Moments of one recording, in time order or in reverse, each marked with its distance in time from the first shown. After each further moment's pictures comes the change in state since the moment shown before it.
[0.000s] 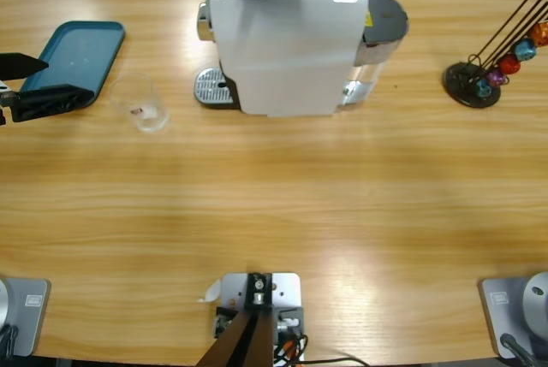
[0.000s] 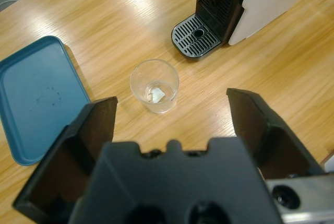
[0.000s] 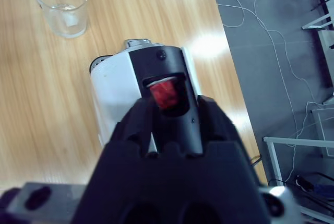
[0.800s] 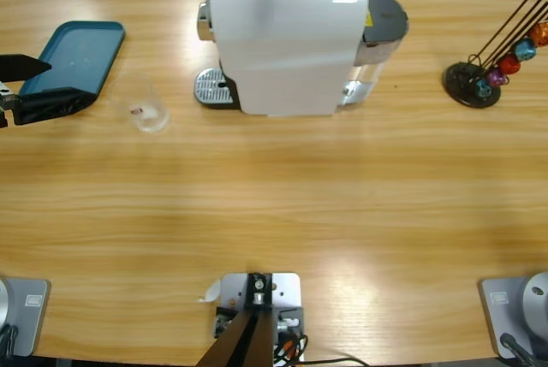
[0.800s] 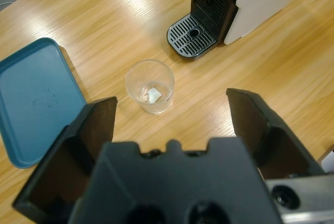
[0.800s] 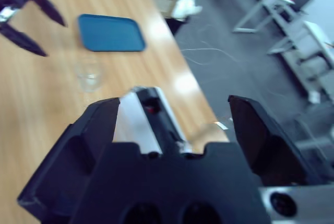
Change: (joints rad) arm 0 -0.016 0.001 0.000 0.000 -0.001 0.000; arm 1 0.057 -0.380 0.014 0.077 -0.085 0.164
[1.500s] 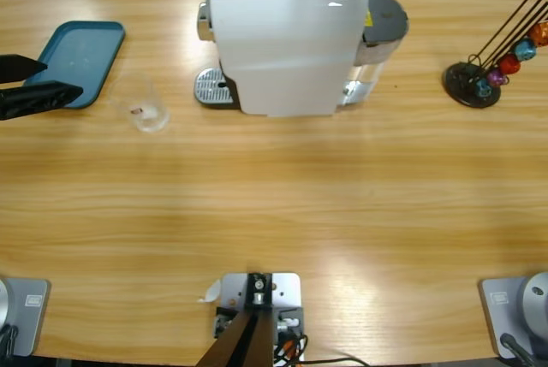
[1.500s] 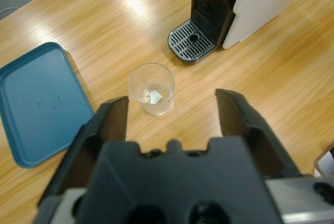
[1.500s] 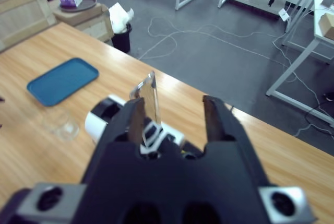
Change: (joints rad) arm 0 -0.001 -0.033 0.000 0.008 0.003 0.000; arm 1 -0.041 -0.059 0.168 -0.184 -0.230 0.477
